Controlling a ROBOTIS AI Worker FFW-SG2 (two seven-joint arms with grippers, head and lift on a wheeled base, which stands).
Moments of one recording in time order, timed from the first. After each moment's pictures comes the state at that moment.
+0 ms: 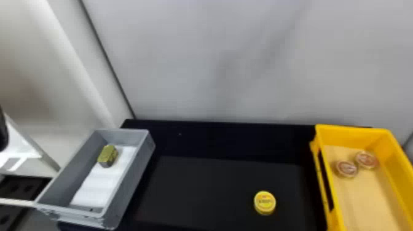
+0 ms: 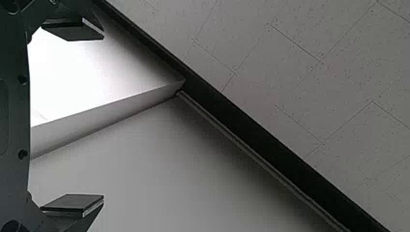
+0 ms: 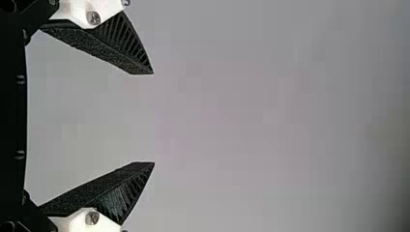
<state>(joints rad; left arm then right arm) -0.24 0.49 0.31 -2.37 -0.32 0.11 0.19 -0.60 -0.34 -0.05 -2.24 -0.09 1.07 0.00</state>
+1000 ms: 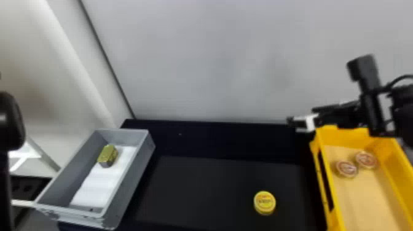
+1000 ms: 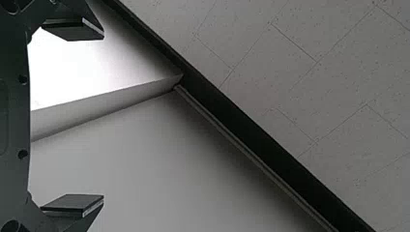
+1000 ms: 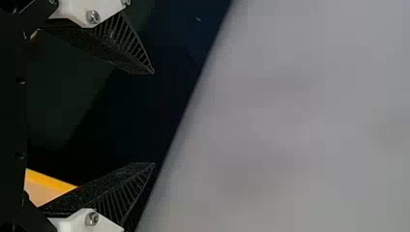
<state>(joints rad) -0.25 0.46 0.28 -2.32 -0.32 0.04 0.19 -0.48 -0.29 0.20 -1.60 -0.03 1.10 0.60</state>
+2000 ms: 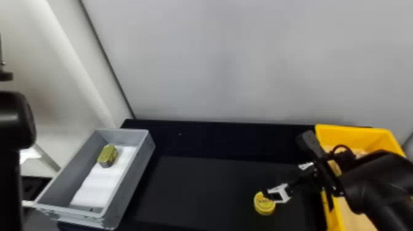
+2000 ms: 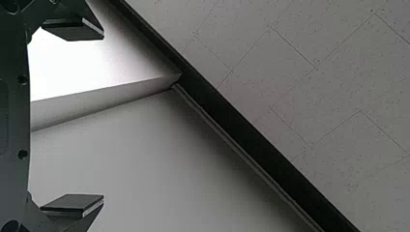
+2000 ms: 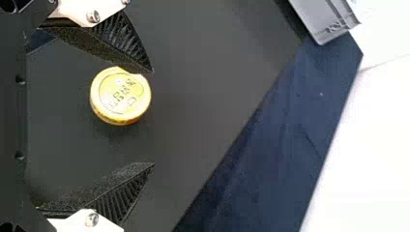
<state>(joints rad) -0.26 0.43 0.25 -2.30 -0.32 0.00 0.20 -0.38 -0.16 0.33 -1.17 0.25 0.77 0.85</state>
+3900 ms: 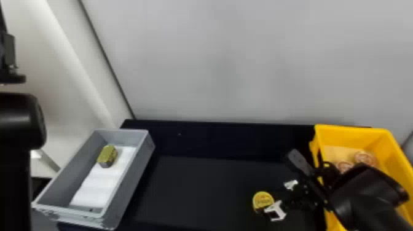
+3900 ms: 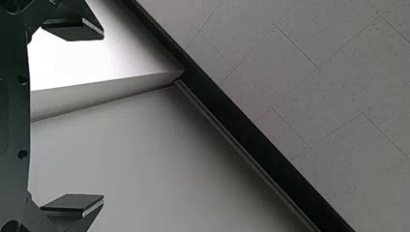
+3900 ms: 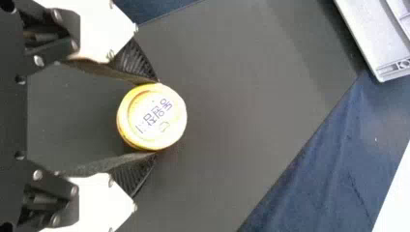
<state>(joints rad) -0.26 0.41 0.23 -2.28 -0.32 -0.02 0.20 -0.41 -0.16 0.46 -0.97 0.27 0.59 0.86</state>
